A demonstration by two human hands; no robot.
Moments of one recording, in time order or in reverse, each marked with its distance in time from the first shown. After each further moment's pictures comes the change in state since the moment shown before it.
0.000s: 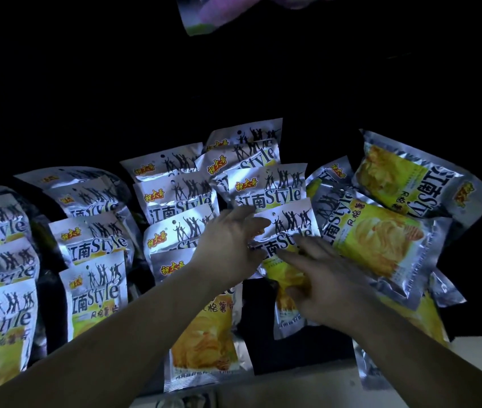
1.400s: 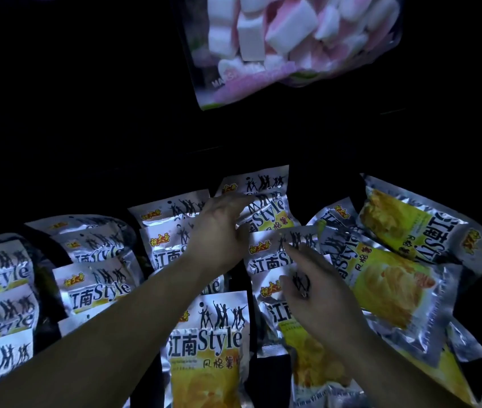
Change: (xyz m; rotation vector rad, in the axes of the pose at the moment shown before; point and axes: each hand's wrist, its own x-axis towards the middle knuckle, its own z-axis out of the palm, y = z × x) left_hand 0.066 -0.029 -0.043 -0.046 0.290 -0.001; right_hand 0.040 -0.019 -0.004 0.541 0.339 0.112
